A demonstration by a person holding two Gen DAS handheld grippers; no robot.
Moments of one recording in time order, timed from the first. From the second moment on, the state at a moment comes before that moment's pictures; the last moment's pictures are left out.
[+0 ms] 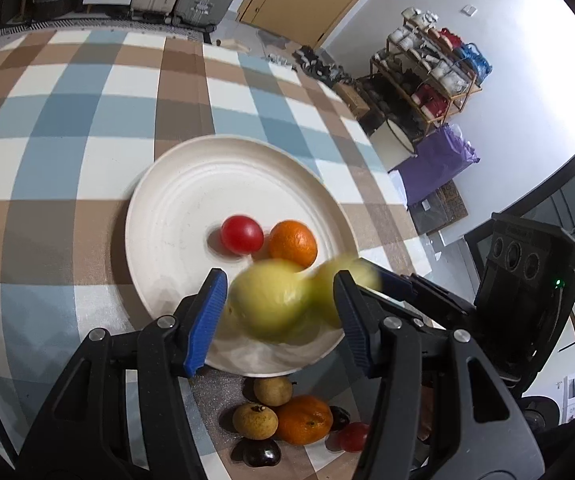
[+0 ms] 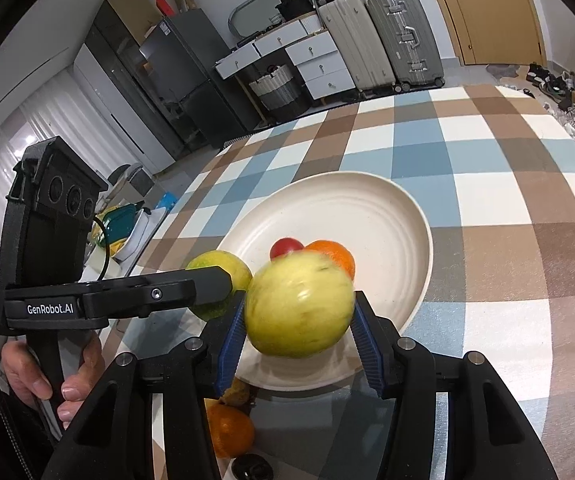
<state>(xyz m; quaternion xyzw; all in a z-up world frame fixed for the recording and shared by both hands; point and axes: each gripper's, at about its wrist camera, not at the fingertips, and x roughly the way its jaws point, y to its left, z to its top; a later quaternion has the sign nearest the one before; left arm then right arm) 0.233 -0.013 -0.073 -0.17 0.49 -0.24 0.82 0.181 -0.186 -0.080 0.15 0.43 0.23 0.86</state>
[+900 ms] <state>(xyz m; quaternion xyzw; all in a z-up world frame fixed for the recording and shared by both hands) 0.162 -0.004 -0.015 -0.12 0.42 -0.20 0.88 0.135 -0.190 -0.023 0.13 0.35 0.20 0.91</state>
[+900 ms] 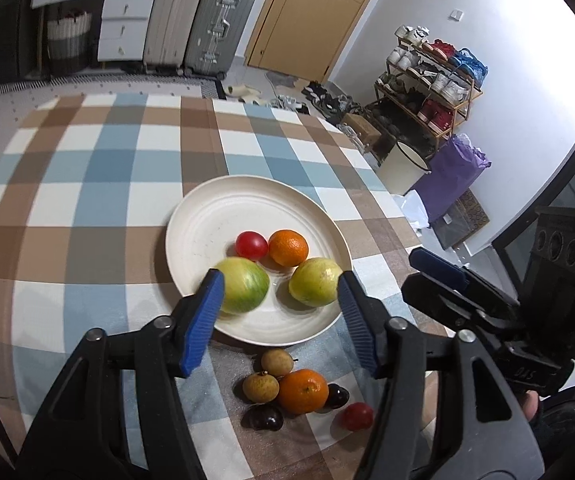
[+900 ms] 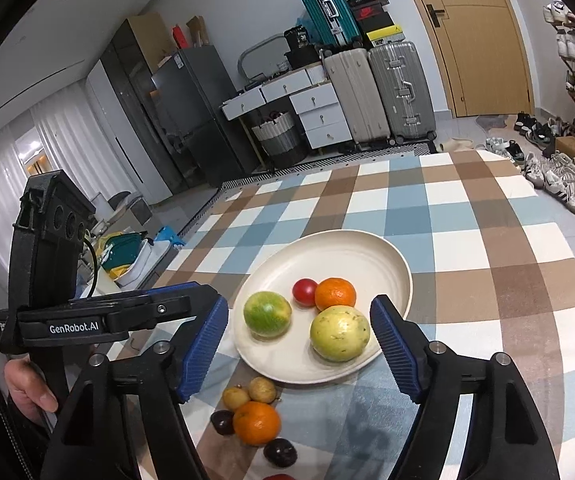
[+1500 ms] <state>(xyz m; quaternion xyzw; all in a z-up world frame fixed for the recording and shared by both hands) 0.085 0.007 0.014 -0.08 0.34 -0.12 0.93 0.076 -0.187 0.005 0.11 0.26 0.19 0.94</state>
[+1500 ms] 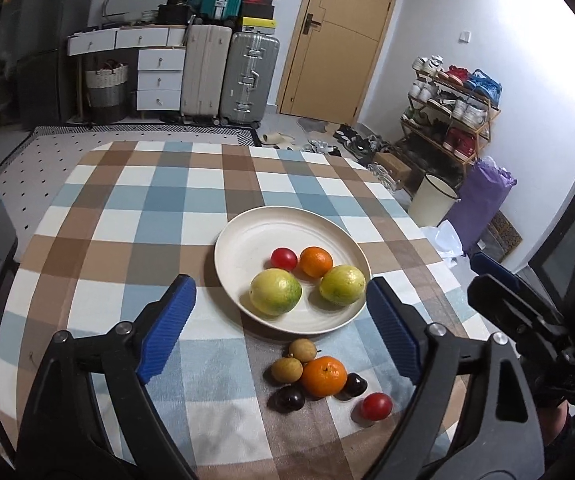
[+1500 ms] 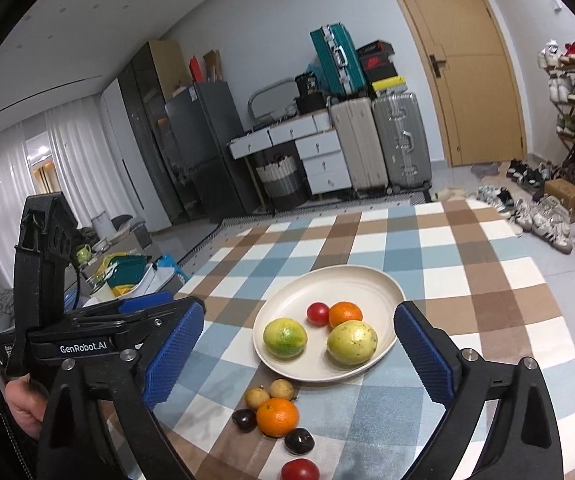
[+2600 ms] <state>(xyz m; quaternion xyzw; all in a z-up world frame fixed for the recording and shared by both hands) 0.023 0.005 -0.059 -0.07 0.37 -0.08 0.92 0.019 -0.193 -0.048 0.10 0.33 0.15 0.93</state>
